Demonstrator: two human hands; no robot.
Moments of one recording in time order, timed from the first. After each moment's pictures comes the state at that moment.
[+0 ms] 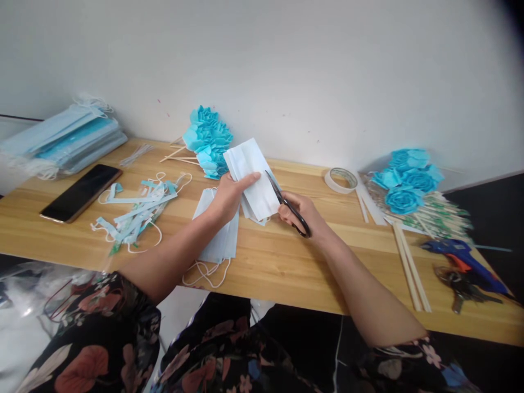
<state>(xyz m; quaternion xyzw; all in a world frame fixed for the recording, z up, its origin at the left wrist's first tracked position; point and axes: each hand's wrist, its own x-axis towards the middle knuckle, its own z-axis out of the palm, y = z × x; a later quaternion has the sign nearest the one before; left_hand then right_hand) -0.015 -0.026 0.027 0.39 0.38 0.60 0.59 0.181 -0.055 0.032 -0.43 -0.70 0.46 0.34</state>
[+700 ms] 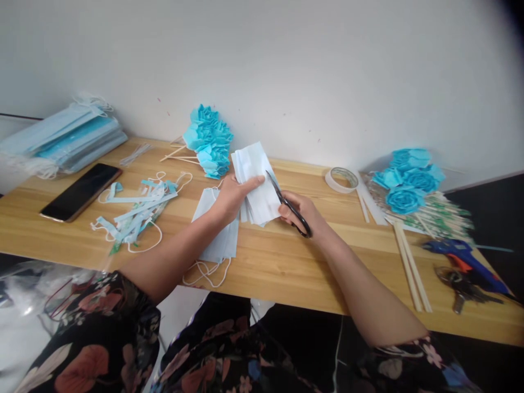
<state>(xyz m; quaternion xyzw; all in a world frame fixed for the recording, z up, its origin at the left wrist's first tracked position) -0.013 -0.031 0.028 0.42 0.38 0.58 0.58 0.183 -0.052 0.029 -0.41 -0.72 0.45 0.33</state>
